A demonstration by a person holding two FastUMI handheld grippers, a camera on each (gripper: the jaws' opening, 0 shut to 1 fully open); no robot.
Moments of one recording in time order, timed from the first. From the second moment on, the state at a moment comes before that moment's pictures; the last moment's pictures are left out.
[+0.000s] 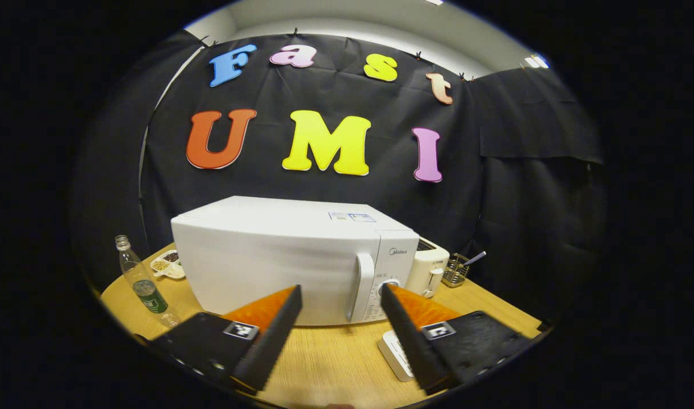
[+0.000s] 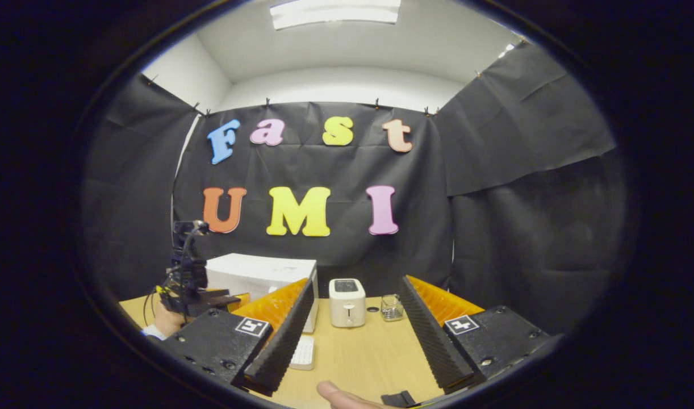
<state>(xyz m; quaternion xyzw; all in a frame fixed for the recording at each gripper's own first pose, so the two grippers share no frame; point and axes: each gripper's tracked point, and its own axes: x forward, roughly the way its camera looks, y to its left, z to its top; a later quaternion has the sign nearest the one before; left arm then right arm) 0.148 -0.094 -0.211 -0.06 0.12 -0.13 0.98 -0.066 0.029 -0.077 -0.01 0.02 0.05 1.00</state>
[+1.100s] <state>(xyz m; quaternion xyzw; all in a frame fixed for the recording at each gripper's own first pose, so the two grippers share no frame) -0.068 0.015 -0.062 -0.02 0.01 -0.02 1.00 -0.089 0.049 -0.072 0.01 0.02 0.05 1.00</state>
